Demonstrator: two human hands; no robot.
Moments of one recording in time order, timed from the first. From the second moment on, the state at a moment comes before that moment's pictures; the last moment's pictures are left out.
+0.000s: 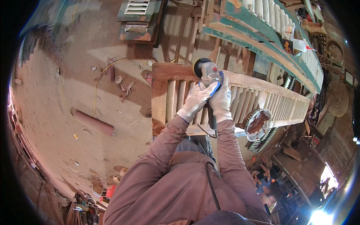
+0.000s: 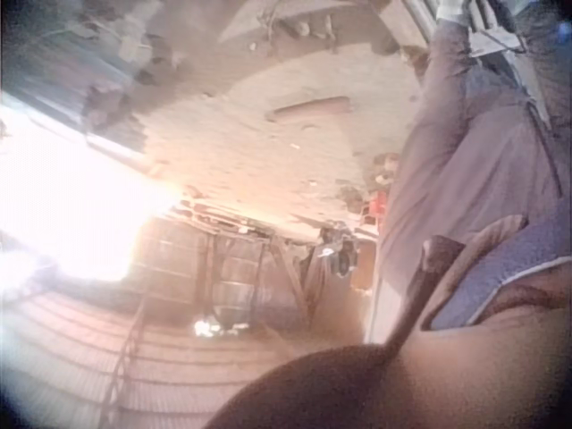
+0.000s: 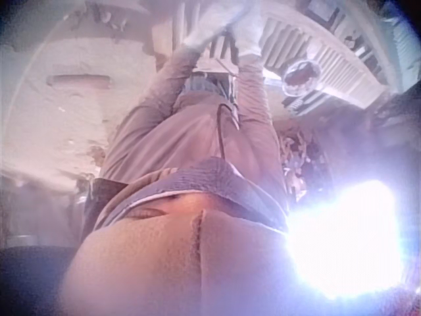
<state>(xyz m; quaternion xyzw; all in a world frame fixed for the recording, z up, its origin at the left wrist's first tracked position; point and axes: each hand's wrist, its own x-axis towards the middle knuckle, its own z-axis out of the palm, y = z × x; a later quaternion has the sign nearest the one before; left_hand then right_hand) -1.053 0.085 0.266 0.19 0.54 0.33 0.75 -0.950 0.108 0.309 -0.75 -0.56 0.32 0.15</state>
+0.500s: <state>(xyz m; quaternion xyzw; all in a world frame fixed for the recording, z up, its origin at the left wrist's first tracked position) -1.054 0.073 0.235 0.63 0.52 0.32 0.48 -0.950 0.107 0.310 -0.74 -0.56 0.31 0.20</state>
